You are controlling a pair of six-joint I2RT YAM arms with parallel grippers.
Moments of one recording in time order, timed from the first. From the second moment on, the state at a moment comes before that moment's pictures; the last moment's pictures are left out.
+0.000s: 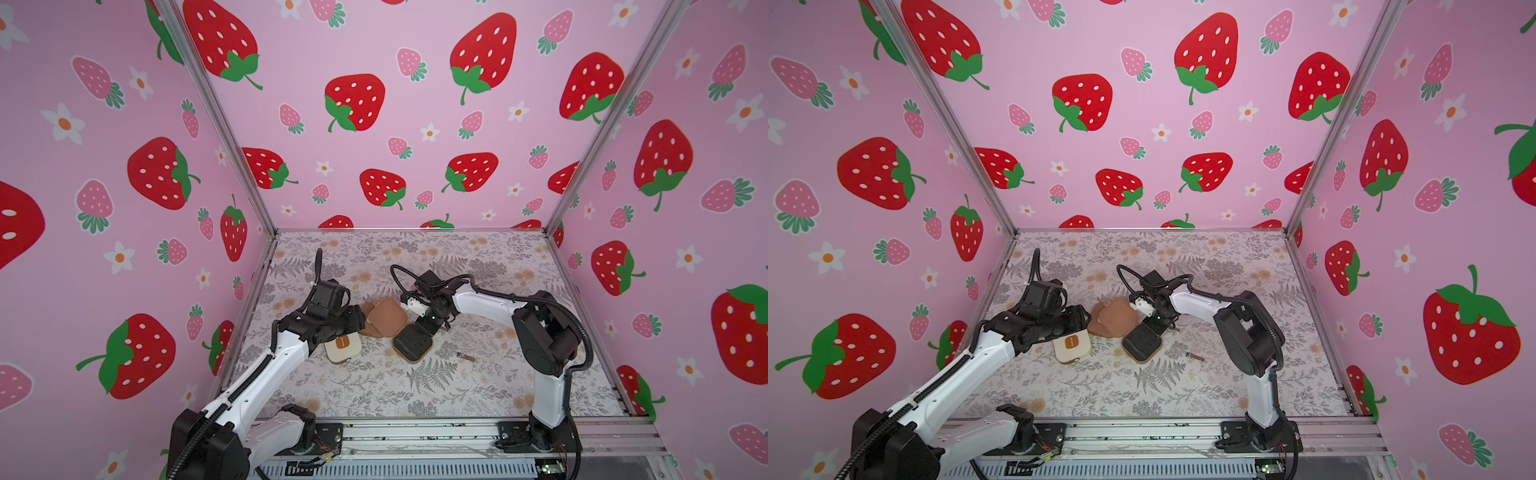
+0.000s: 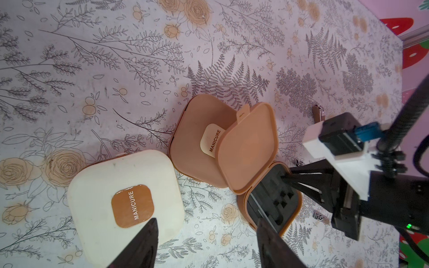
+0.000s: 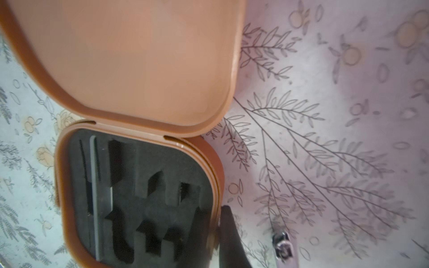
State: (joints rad) left arm -0.35 1.11 0.82 -0.64 0.09 -0.60; right arm 0.81 1.96 1.33 -0.68 -0.21 -0.21
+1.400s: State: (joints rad) left arm -0.39 1.18 0.78 -0.58 0.22 -0.63; right arm 0.53 2.09 1.58 -0.89 0.03 -0.09
